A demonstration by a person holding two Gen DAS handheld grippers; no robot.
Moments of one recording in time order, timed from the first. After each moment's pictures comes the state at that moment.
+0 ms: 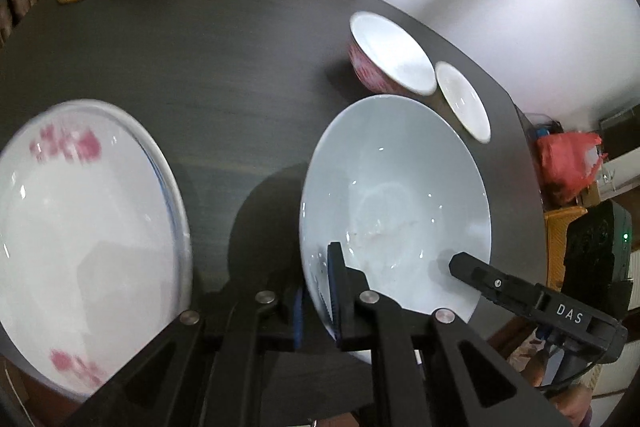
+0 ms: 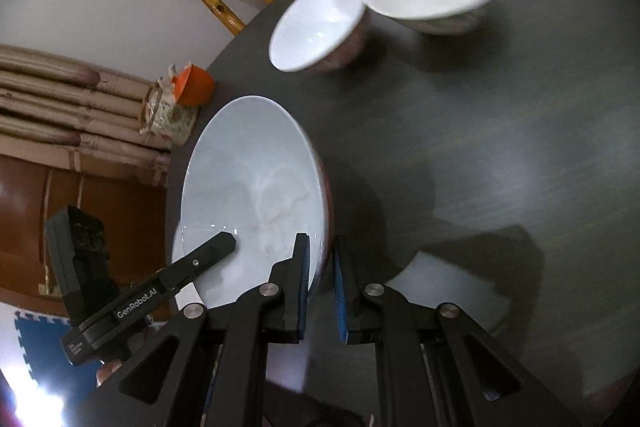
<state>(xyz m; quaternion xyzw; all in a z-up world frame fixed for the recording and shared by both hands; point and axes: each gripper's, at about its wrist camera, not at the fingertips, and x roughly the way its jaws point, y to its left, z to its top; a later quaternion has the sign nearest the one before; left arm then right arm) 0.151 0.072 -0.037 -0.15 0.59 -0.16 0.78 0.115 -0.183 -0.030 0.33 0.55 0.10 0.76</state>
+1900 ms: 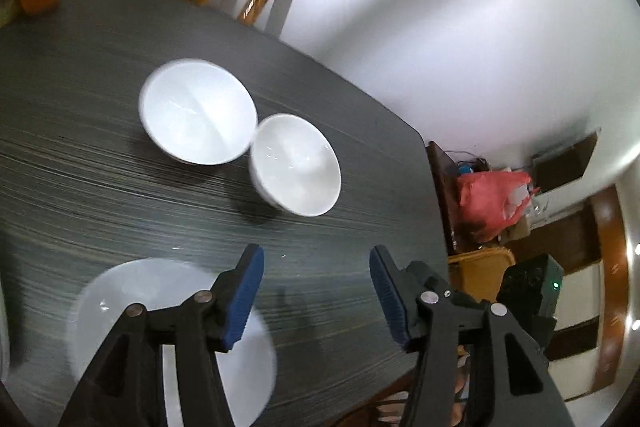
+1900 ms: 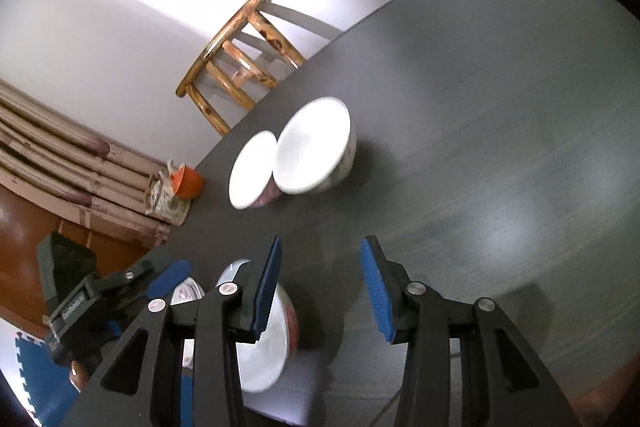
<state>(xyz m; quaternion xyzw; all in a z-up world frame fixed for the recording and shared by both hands) 0.236 -0.051 0.022 -0.27 0.54 -0.24 0.76 0.123 -0.336 0.034 0.35 0.44 0.06 0.82</state>
